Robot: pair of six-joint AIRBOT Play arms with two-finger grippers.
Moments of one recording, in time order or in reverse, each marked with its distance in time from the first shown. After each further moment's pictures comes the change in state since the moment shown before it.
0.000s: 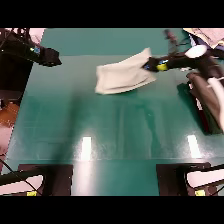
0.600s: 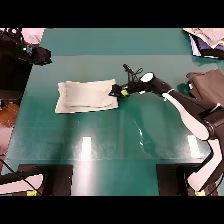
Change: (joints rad) left arm 0.079 0.000 0.000 0.094 0.001 -0.001; right arm 0.406 -0.286 -0.060 0.279 -0.128 -0.037
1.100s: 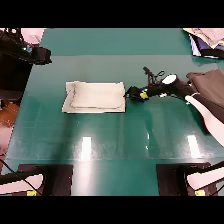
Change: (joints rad) left arm 0.000 0.000 0.000 0.004 0.009 -0.023; right arm -0.174 0.200 -0.281 -0.085 0.059 0.028
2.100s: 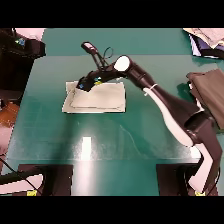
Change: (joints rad) left arm -0.001 0.002 0.088 0.053 -0.026 0.000; right arm 0.385 -0.252 0.754 -0.117 0.041 -0.178
